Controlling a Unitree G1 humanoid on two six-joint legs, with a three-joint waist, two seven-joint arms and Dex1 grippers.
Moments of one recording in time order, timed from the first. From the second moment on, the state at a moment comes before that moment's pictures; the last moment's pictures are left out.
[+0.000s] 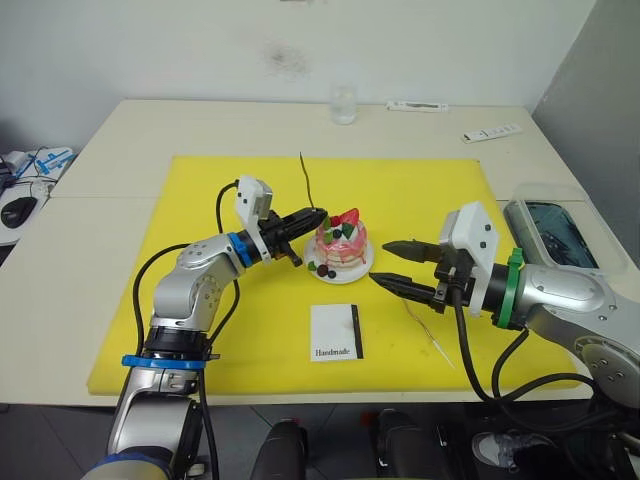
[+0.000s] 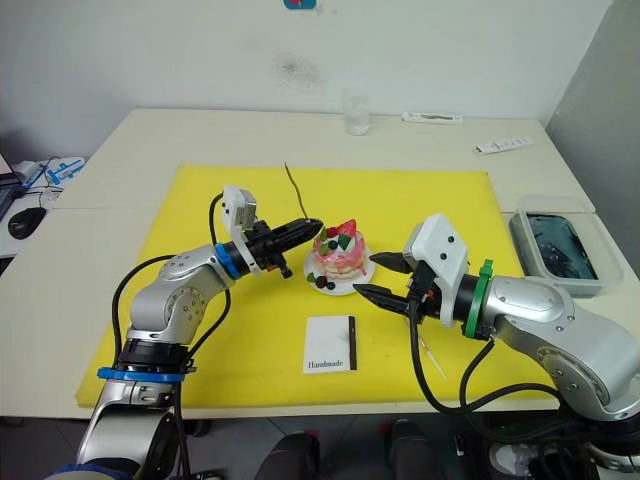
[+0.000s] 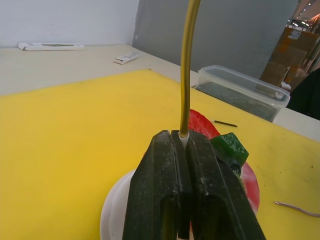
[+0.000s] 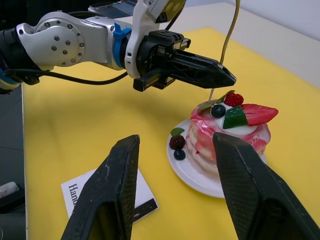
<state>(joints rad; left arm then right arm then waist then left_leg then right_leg) -0.59 0.40 0.03 0.16 -0.51 0.41 -0.86 -0.40 -0.74 0.03 -0.74 0.80 0.89 0.49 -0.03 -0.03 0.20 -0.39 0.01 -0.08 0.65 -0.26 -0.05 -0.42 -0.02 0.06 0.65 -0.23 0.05</state>
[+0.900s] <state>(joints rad) -0.51 0.31 0.02 0.17 -0.42 0.27 -0.83 -0.41 -0.73 0.03 -0.74 0.81 0.89 0.48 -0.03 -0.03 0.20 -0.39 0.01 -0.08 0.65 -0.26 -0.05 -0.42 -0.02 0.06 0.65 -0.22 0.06</state>
